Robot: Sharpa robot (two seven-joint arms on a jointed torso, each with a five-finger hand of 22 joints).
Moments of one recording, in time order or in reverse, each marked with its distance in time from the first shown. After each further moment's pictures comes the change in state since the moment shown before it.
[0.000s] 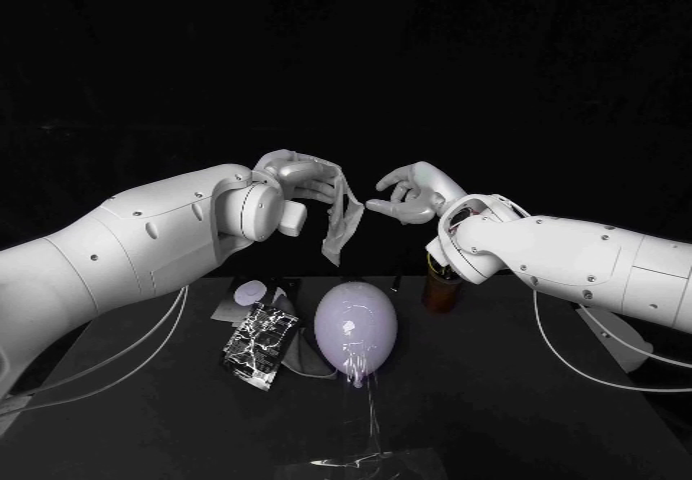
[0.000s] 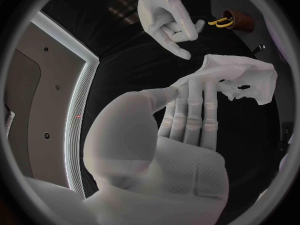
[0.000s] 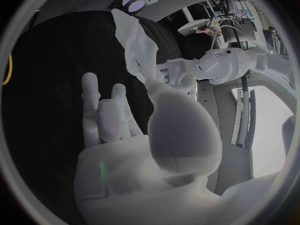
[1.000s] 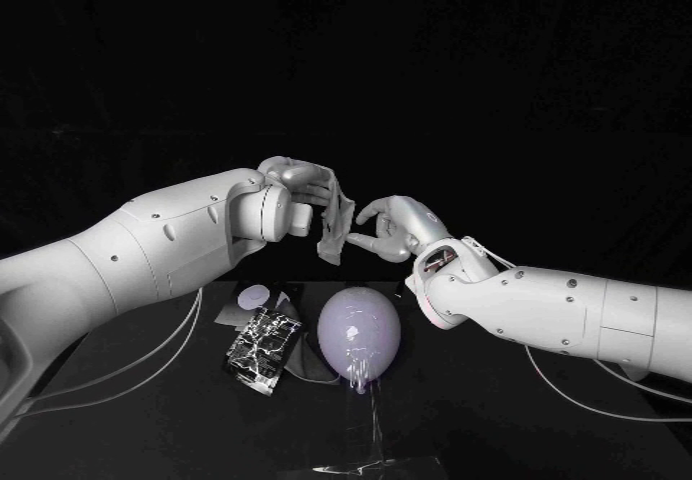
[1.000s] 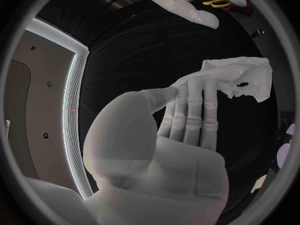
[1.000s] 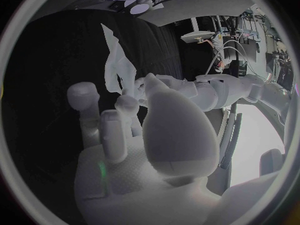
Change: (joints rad) left arm 0.001 0.033 0.000 -0.029 0.014 -0.175 -0.040; left_hand -0.007 -0.007 0.012 -0.004 -0.001 -0.004 -0.005 -0.002 0.023 0.007 -0.007 0.000 -0.002 0.009 -0.002 0.000 -0.008 0.001 0.004 -0.003 0.008 0.003; right arm -0.098 0.073 0.001 0.073 -0.345 -0.221 -0.173; right_hand 0.095 0.024 -0.149 0.037 0.041 0.159 -0.051 0.087 0.011 0.222 -0.056 0.336 0.154 0.115 -0.050 0.219 0.086 -0.025 0.220 -0.036 0.406 0.107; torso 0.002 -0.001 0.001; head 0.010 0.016
